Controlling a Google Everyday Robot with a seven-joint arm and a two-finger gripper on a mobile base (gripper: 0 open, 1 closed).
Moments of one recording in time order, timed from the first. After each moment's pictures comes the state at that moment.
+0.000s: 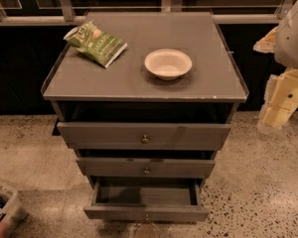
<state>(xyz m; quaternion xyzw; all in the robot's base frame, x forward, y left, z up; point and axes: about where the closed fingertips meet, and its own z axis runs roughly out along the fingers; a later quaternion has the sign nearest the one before) 0.438 -0.217 0.976 -0.60 0.78 -0.03 0.16</state>
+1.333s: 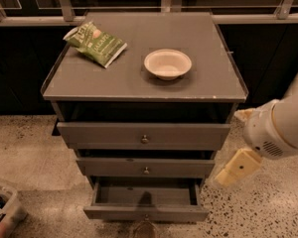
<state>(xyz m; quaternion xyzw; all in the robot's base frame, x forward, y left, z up) 0.408 -0.185 0.837 -0.49 0.84 0.07 0.25</state>
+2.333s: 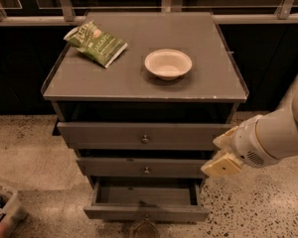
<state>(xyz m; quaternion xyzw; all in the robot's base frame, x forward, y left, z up) 0.417 -0.176 0.787 -0.46 0.84 0.10 0.25</state>
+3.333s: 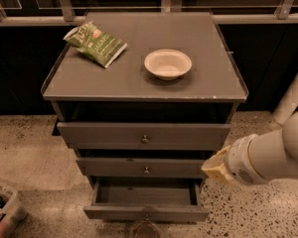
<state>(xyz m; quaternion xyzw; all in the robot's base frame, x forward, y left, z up) 0.405 -0.167 0.752 -0.44 0.86 0.11 0.26</state>
